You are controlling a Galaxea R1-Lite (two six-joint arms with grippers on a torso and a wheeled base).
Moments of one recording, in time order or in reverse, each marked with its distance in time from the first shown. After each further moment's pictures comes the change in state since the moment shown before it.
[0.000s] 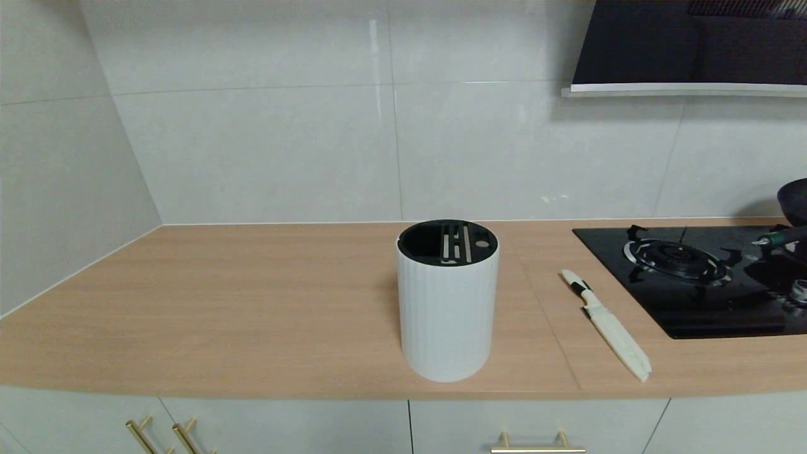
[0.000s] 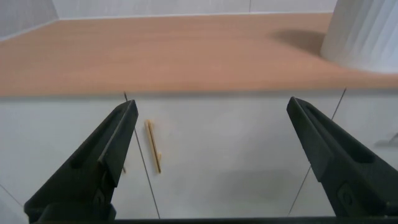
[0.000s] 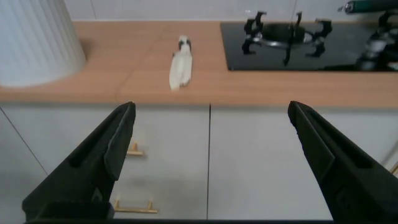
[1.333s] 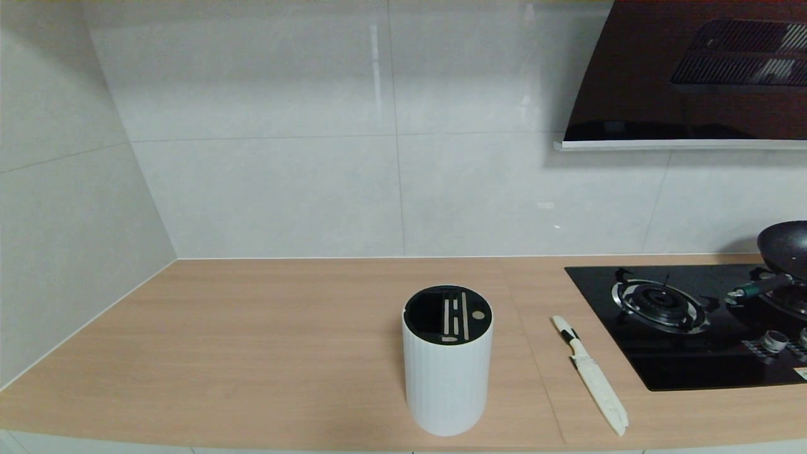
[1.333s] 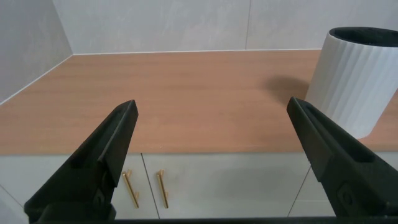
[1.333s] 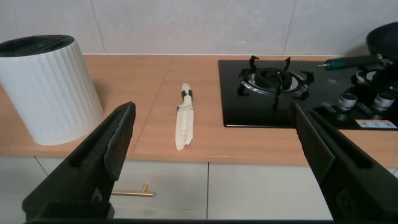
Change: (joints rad) left arm 0.000 0.000 0.000 0.000 0.000 0.000; right arm -0.001 0.001 0.000 0.000 0.002 -0.012
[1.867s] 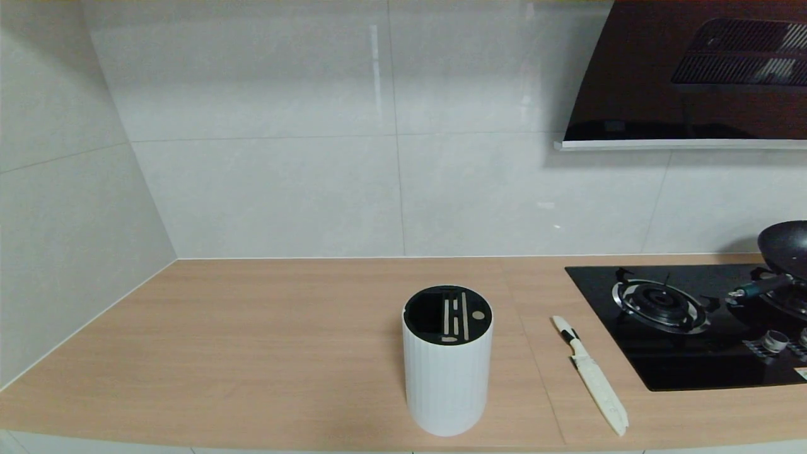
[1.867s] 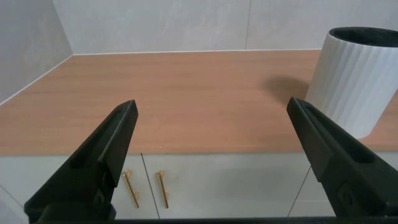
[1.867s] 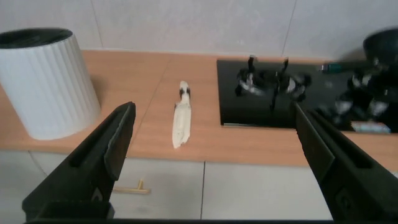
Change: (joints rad) left arm 0.000 0.000 0.000 0.000 0.000 0.000; right arm 0.011 0.024 -0.095 0.001 -0.001 0.003
